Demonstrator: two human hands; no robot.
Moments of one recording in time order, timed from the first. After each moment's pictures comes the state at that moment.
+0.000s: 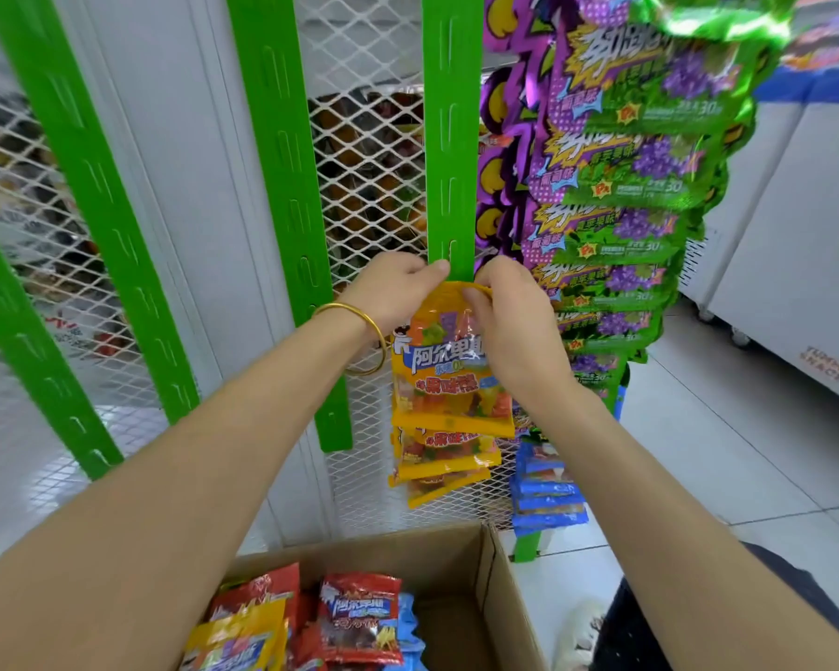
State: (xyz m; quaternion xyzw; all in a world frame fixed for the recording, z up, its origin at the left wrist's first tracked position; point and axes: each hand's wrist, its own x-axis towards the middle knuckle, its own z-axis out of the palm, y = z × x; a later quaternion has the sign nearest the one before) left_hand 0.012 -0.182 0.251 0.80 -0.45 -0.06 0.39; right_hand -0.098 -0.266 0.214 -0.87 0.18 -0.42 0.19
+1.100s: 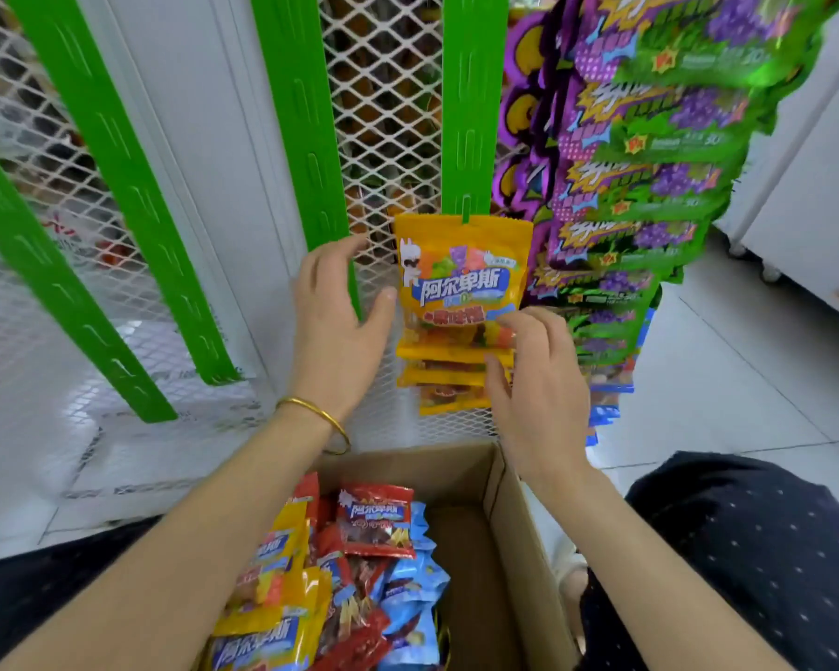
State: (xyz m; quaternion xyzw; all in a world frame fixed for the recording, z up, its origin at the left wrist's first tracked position) left_hand -0.013 -0.107 0.150 0.77 -0.37 0.12 0.51; right_hand -0.146 -0.217 0.103 -0.85 0.23 -0.45 0.10
